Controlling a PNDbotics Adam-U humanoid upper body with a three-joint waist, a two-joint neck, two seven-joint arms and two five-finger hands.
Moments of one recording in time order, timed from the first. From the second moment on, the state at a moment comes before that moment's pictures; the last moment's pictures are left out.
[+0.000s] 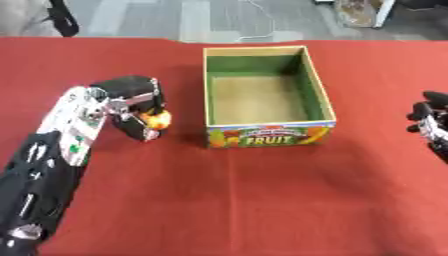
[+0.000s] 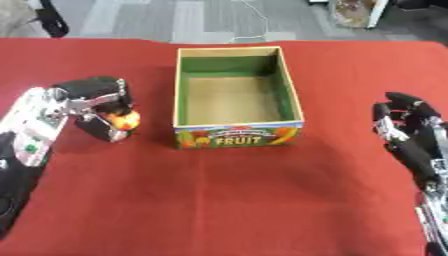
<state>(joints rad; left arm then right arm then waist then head) -0.70 0.35 -0.11 -1.37 -0.97 -0.31 -0.65 -0.21 -0.33 -0.06 -1.64 -0.06 -0.12 -0.04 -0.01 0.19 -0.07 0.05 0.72</state>
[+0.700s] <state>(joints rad) -0.88 0.32 -0.13 -1.40 -1.00 -0.33 -0.56 -0.21 -0.33 -0.05 -1.64 -0.06 -0.12 -0.04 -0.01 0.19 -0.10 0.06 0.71</state>
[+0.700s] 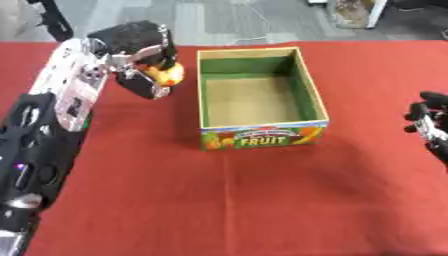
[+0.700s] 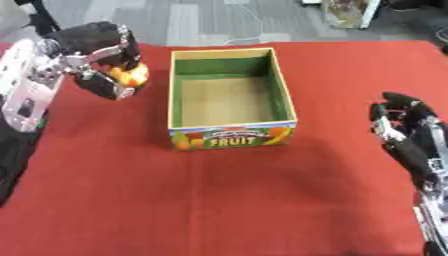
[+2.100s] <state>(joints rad) -0.94 0.03 -0.14 -0.98 -1.26 -0.29 -0.22 -0.24 -0.32 -0.03 -1.64 -0.06 -0.12 -0.01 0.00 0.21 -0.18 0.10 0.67</state>
